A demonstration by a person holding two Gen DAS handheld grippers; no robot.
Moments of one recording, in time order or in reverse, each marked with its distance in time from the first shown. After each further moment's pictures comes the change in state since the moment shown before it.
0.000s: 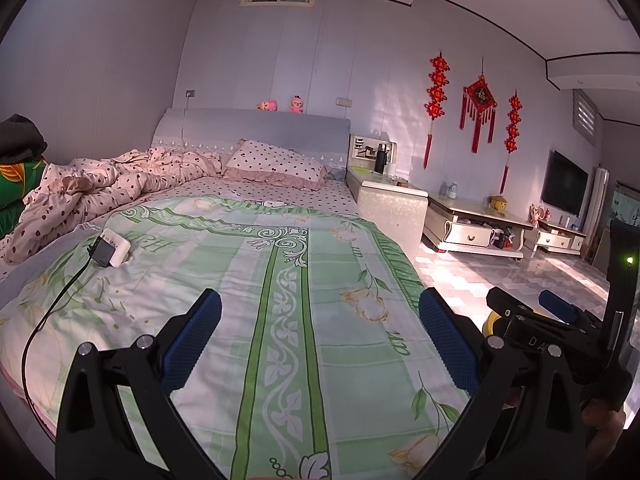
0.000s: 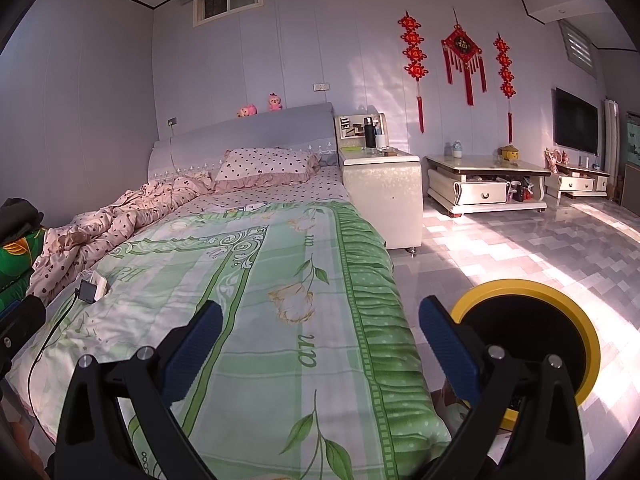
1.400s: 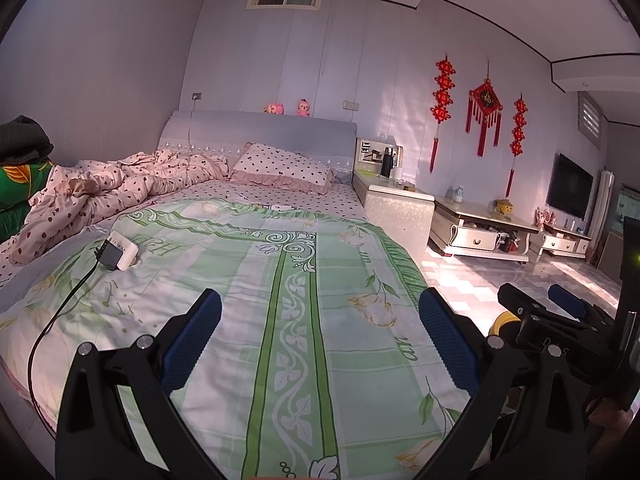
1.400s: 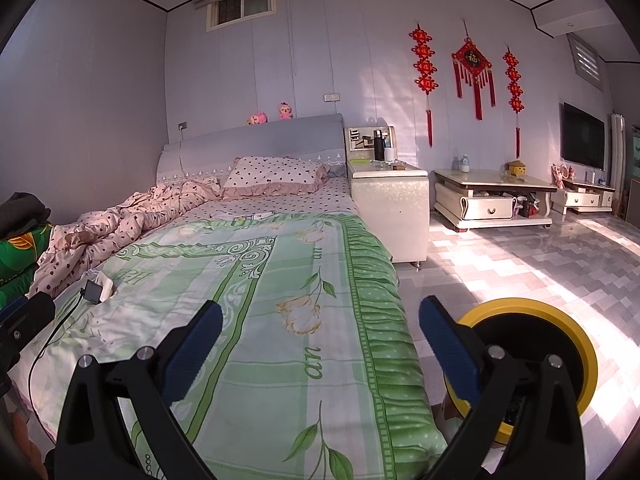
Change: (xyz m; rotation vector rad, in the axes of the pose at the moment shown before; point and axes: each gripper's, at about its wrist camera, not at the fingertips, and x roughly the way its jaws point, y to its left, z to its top) left arm -0.003 0.005 0.006 -0.005 -0.013 0.019; right arm -0.012 -0.002 0.014 -0.039 -0.037 0.027
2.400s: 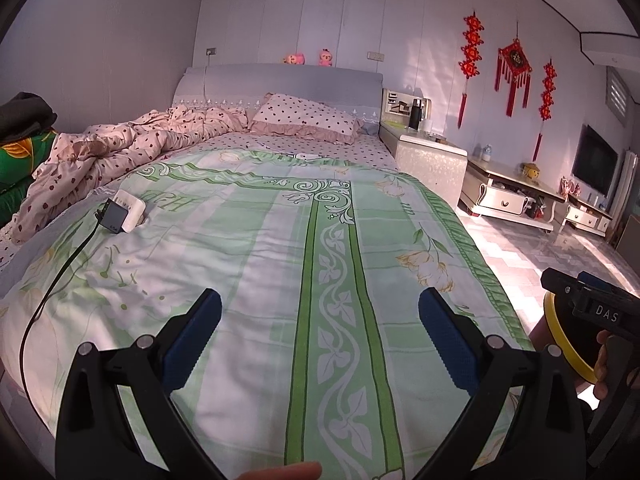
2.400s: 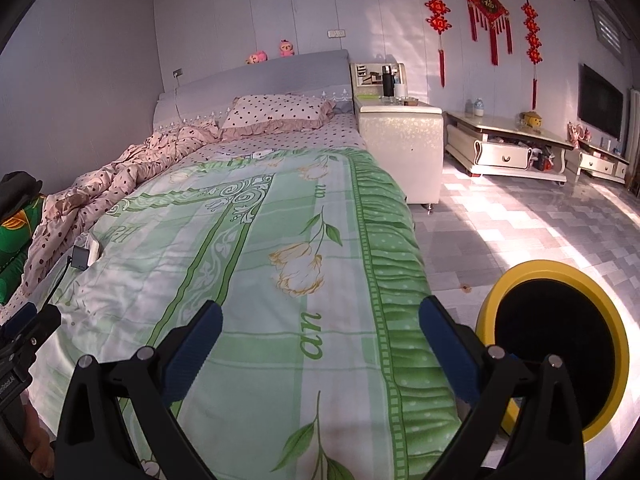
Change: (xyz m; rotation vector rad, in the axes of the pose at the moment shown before) left arm 0.093 0.043 -0.025 -0.007 0.175 0.086; right arm 0.088 -0.011 -0.010 -0.001 0.228 0.021
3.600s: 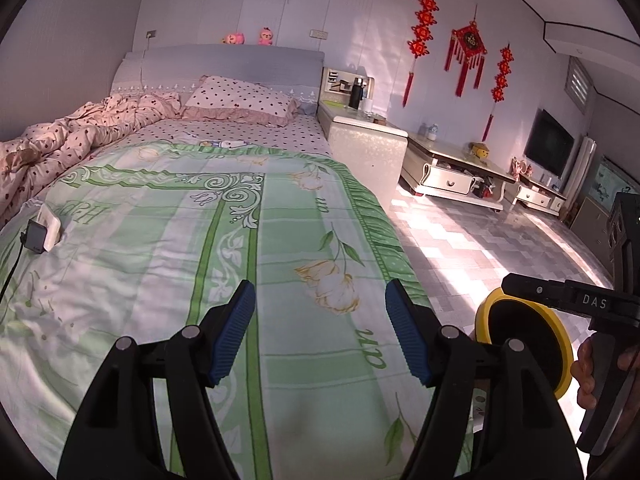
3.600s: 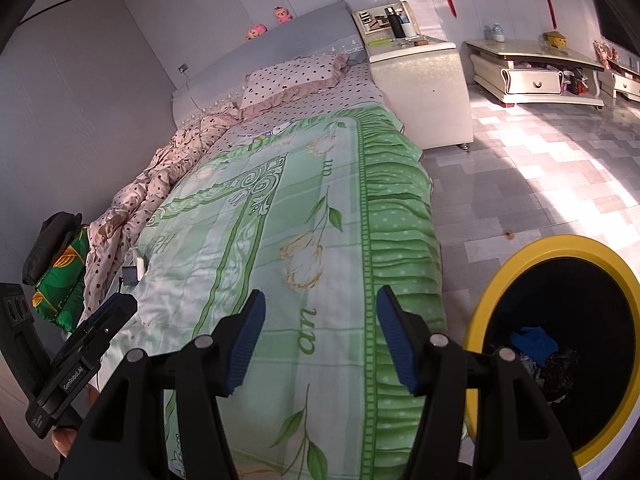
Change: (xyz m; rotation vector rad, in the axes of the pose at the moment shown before) left arm 0.043 -0.096 0.053 0.033 0.102 -0.194; right arm 0.013 -0.089 0.054 0.181 0.228 0.252
